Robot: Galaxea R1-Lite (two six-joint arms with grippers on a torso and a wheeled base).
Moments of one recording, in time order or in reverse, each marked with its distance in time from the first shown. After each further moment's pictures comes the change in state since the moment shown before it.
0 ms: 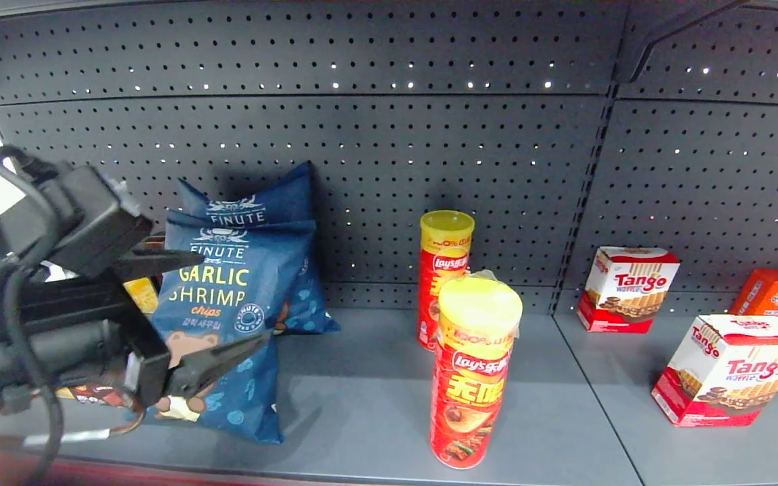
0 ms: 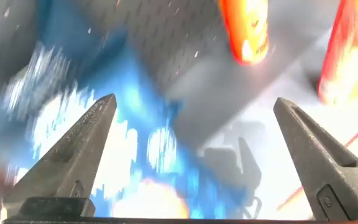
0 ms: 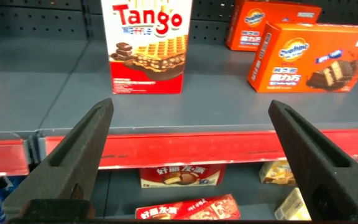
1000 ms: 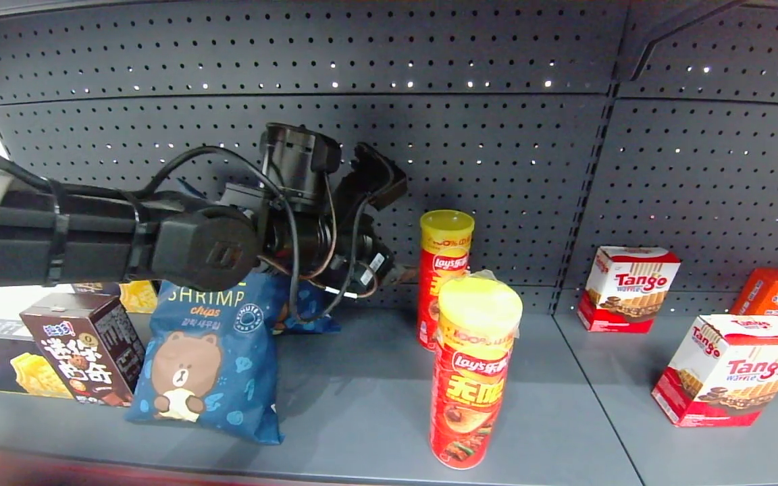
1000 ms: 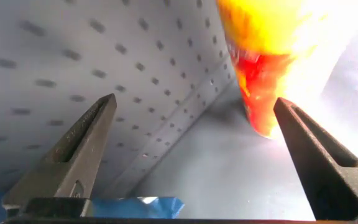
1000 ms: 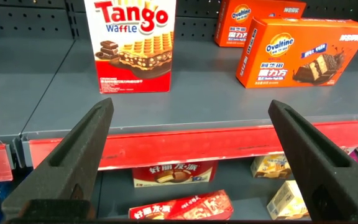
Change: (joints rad) left arm -0.088 0.779 -0.698 0.006 0.000 0.058; right arm 0.000 0.000 -0.002 0.004 -0.056 0.000
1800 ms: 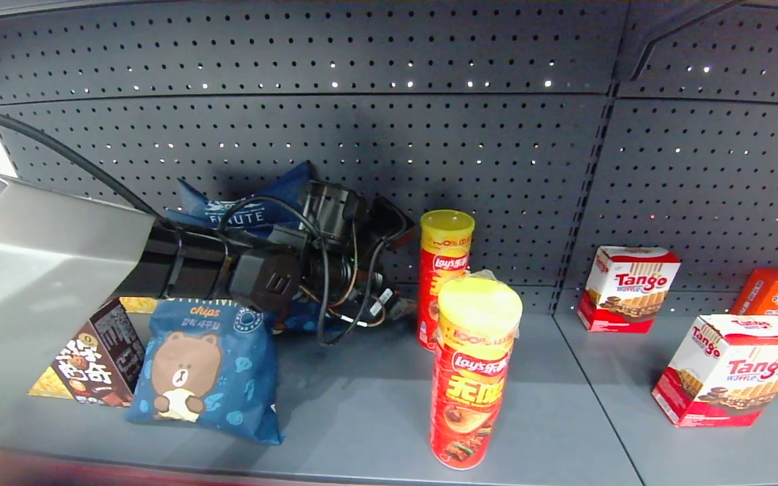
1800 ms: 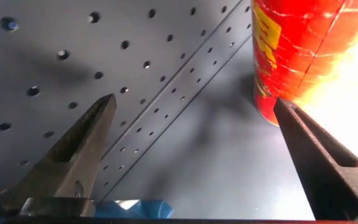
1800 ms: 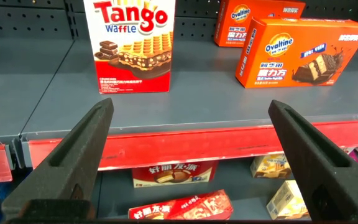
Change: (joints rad) left arm 0.017 0.164 -0.012 -0.009 -0.002 -0.003; right arm 0.000 0.000 0.000 -0.001 -0.004 0.000
